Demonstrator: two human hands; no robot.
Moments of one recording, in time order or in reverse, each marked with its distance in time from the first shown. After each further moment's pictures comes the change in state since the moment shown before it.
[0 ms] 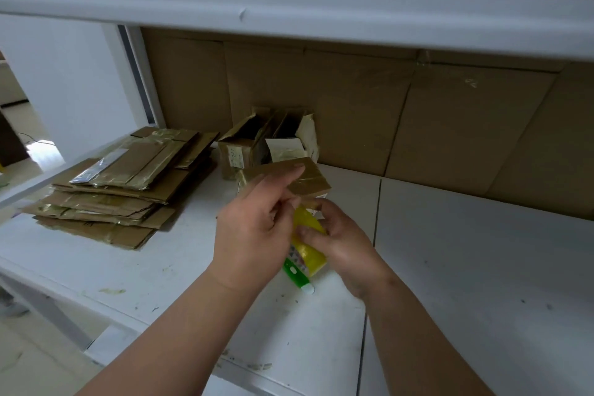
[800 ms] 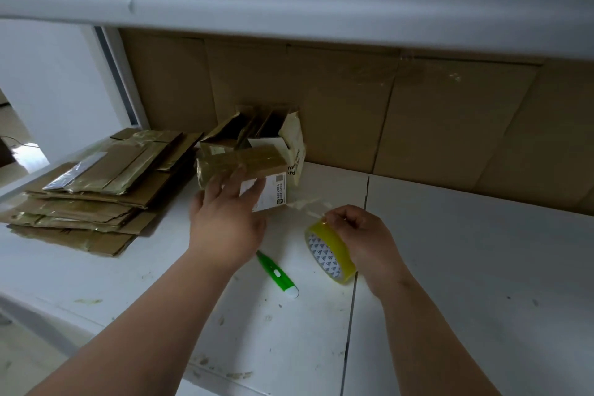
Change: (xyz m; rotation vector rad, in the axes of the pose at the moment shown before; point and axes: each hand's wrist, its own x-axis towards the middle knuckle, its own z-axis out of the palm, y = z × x) left_hand 0.016 -0.052 0.019 0.731 -0.458 -0.125; right_hand 0.001 0.012 -0.050 -0.205 0.311 0.089
